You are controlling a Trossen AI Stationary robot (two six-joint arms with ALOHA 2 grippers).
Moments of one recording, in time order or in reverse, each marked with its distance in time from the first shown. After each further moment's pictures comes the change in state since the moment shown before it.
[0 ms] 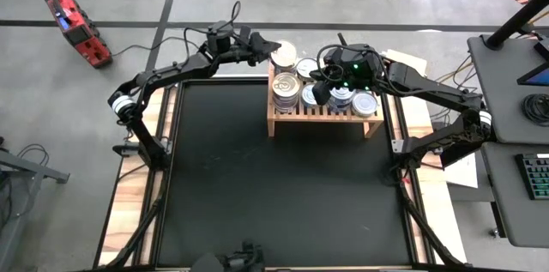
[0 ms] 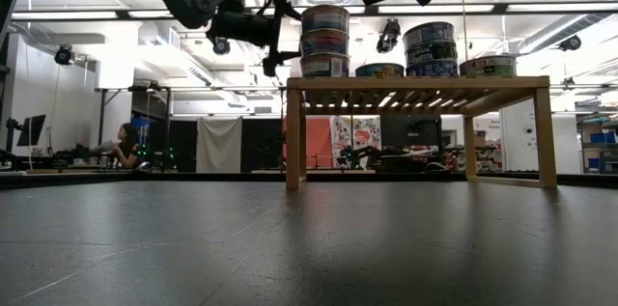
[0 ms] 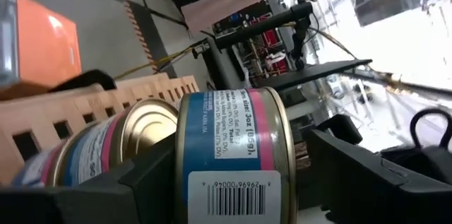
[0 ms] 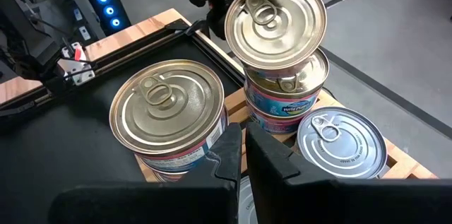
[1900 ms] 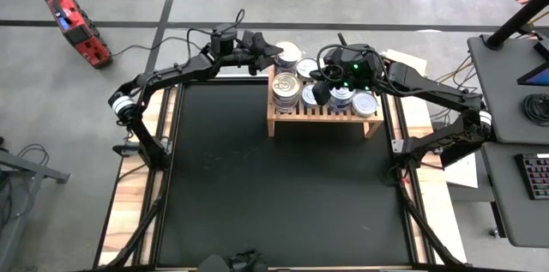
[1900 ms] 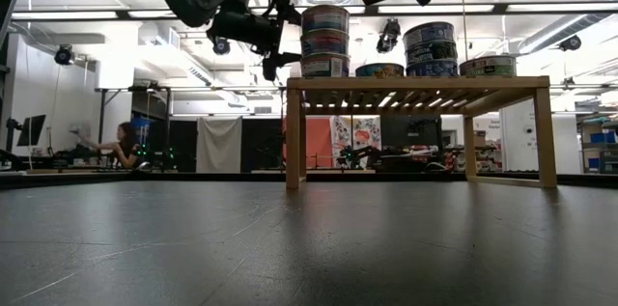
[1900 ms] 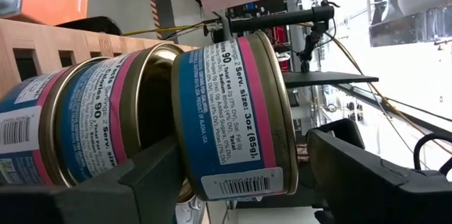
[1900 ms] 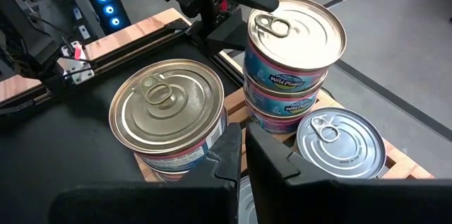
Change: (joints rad) left arm -0.026 -0.001 0.000 -0.082 0.000 -0.187; right arm 0.000 0.000 0.000 0.000 0.000 -0.008
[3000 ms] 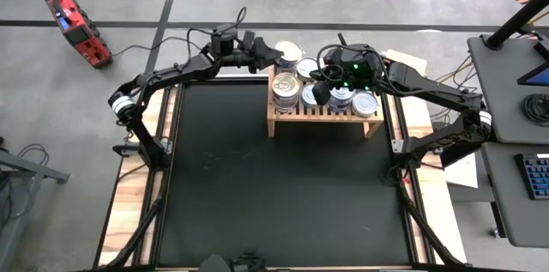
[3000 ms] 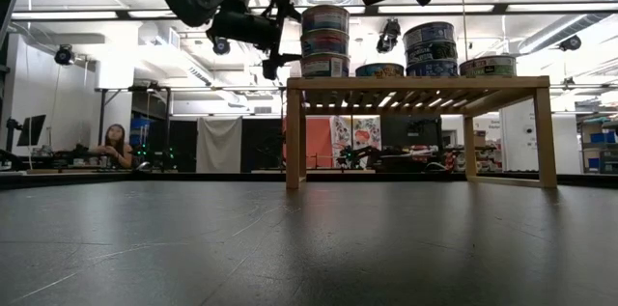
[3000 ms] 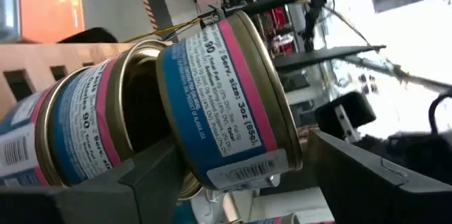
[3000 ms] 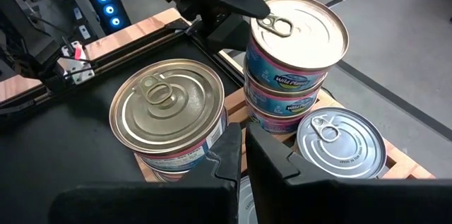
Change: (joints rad) left arm 0.000 0.000 0.000 -0.010 0.032 0.154; right arm 0.000 0.000 0.000 0.000 -0.001 0.001
